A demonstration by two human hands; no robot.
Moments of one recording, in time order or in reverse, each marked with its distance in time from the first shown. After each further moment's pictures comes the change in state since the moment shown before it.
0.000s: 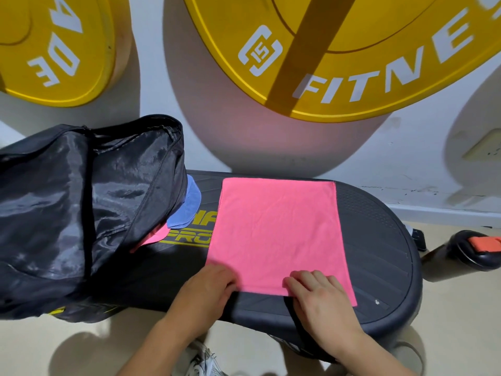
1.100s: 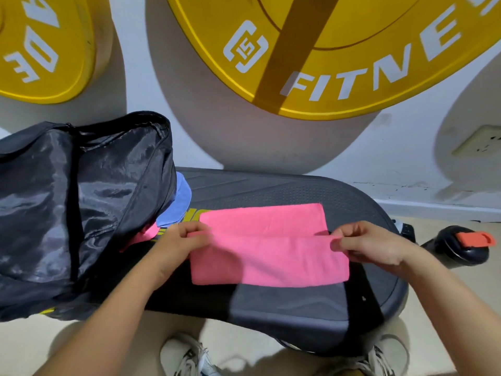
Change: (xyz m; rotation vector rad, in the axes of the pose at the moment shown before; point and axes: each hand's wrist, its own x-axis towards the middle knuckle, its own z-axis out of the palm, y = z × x) left_hand 0.046 0.004 -0.076 -1.004 0.014 -0.470; right_hand 0.061 0.108 -0.094 1.114 -0.537 0.618
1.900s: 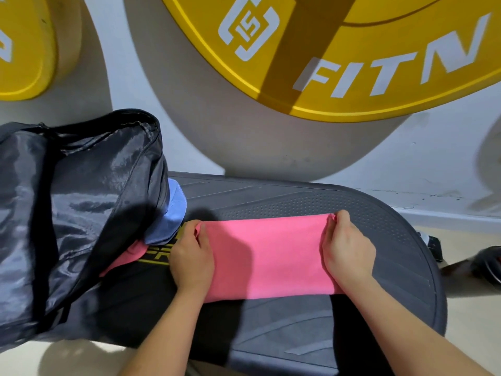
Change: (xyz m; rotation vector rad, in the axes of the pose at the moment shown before) left_hand 0.084 -0.052 0.051 0.555 0.870 0.211; right_hand 0.104 0.018 0.052 -0.683 0.920 -0.170
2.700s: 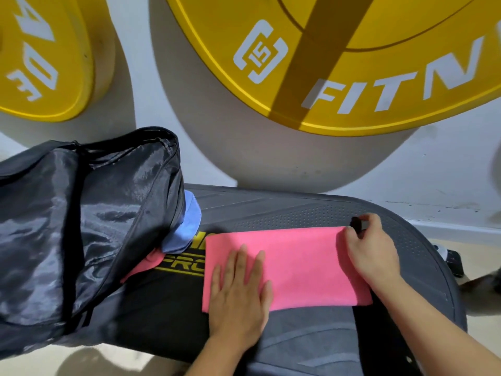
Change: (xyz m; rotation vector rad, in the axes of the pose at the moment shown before) left_hand -0.071 -0.001 -0.003 0.536 -0.463 0.483; right_hand 0.015 0.004 -0.030 0.211 -0.127 0.204
